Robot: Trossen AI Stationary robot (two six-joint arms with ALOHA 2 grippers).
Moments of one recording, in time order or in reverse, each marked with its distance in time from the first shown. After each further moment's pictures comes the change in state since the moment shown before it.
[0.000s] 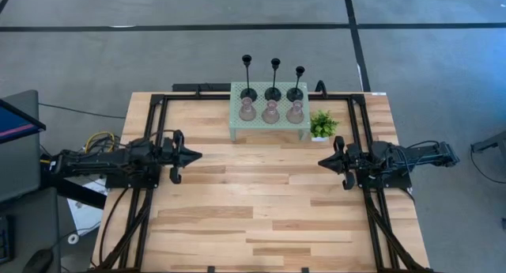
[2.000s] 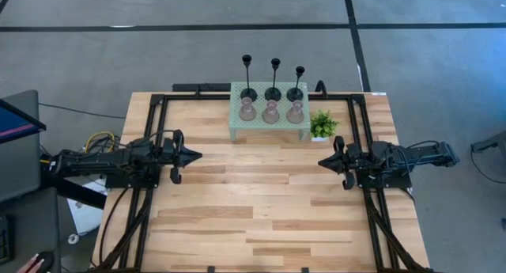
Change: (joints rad) left arm 0.000 -0.010 0.000 -0.023 -0.001 0.026; right arm 0.000 0.000 0.000 0.000 0.000 0.000
